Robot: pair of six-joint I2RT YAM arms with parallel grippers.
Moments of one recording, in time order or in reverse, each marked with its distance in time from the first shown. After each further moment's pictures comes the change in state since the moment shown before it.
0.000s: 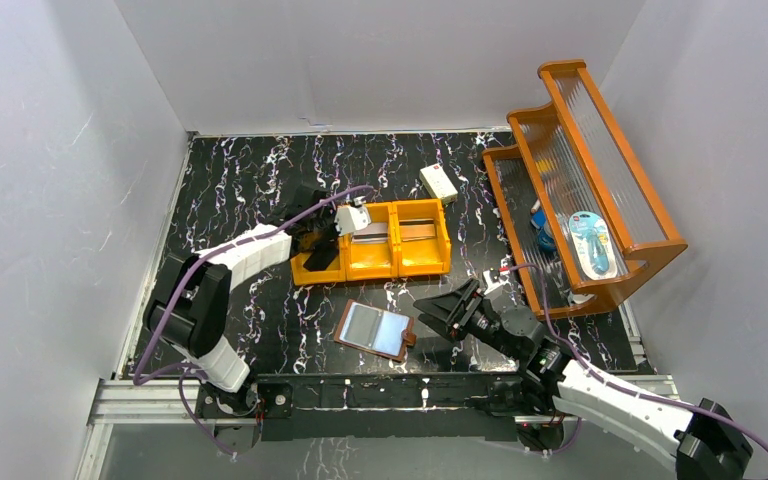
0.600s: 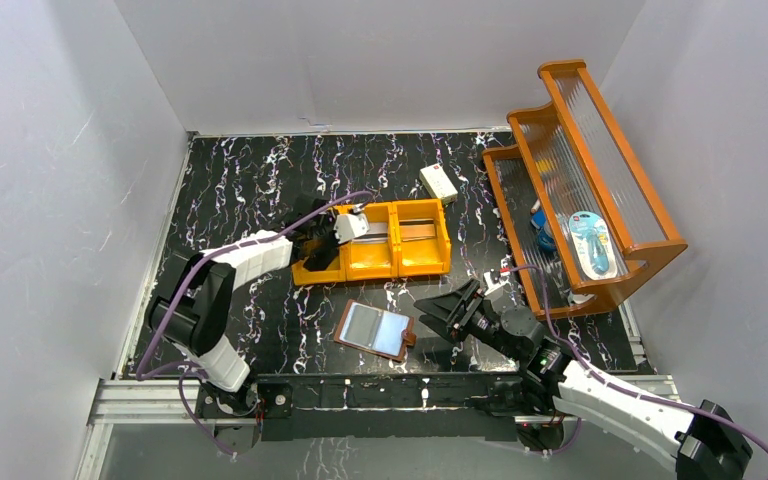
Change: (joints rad) left arm 0.000 0.017 -0.068 0.060 0.013 -0.030; right arm 0.000 -0.016 0.000 -0.037 0.010 0.019
